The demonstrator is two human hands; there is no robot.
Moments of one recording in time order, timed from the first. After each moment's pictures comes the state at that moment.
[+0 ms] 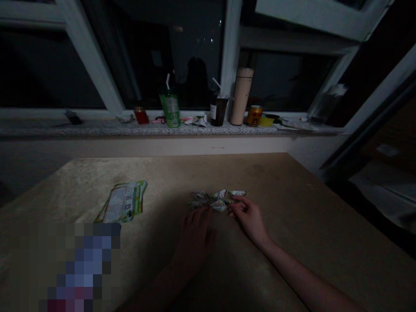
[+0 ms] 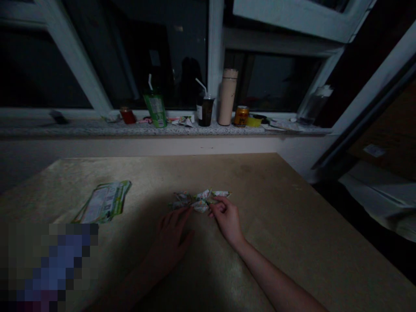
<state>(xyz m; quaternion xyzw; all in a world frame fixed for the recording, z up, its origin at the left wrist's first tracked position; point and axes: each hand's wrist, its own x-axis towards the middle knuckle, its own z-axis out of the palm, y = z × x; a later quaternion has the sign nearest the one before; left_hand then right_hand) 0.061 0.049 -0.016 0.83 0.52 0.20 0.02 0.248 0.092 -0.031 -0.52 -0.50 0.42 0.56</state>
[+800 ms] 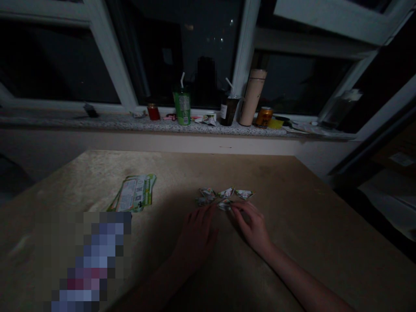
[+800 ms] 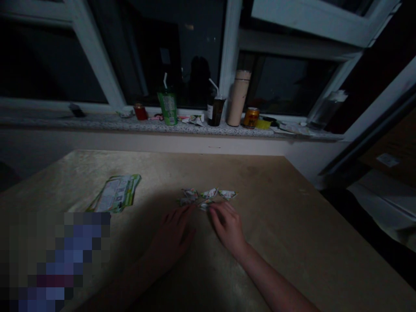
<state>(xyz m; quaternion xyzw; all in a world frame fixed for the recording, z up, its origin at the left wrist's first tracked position) 0.049 0.036 -0.001 0.84 0.52 0.19 0.03 0.242 0.064 -0.013 -0.45 -0.72 0.18 0.50</state>
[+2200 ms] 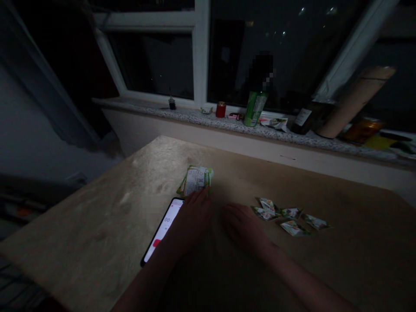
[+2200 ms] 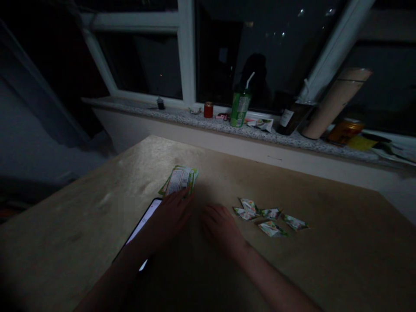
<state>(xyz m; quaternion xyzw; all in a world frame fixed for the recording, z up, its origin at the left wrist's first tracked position) -0.100 0.029 0.017 0.77 0.62 0.14 -0.05 0.095 0.091 -0.024 -0.20 -0.93 0.02 0.31</state>
